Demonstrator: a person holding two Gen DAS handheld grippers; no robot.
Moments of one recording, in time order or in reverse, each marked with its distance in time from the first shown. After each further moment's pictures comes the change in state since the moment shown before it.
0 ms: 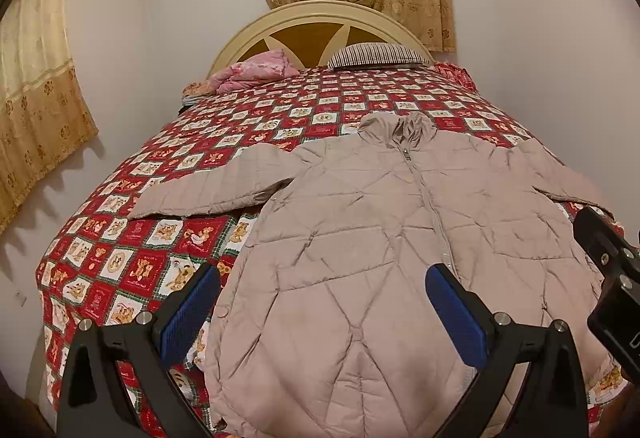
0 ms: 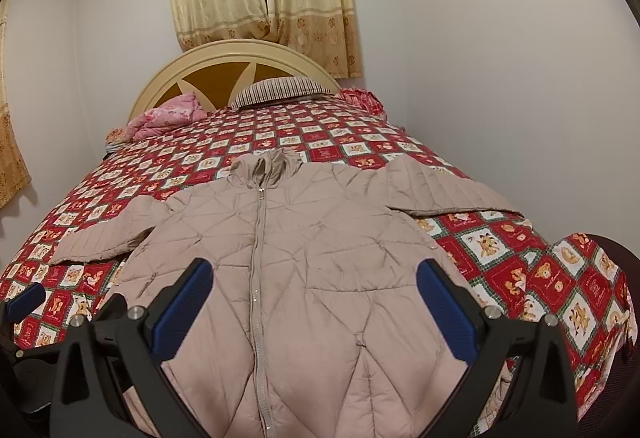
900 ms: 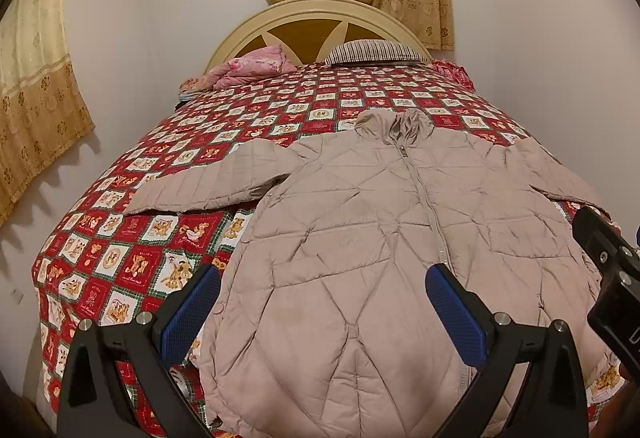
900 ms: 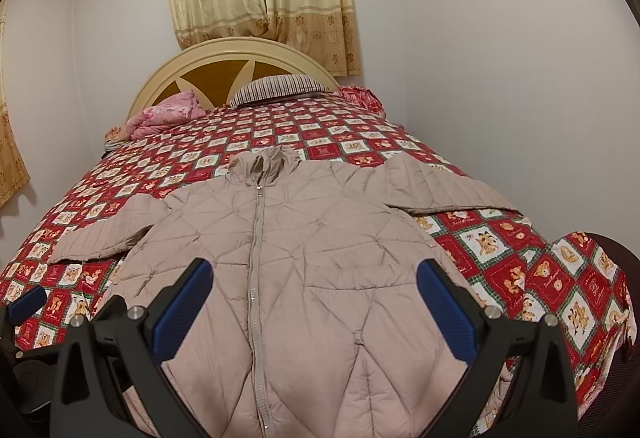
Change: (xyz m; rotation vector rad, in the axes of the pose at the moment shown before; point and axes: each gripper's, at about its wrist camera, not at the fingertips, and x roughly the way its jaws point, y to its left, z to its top) left arm 0.000 0.002 -0.002 -0.008 0.011 -0.021; right arm 0.000 -0.001 -0.002 0.003 0.004 -0.003
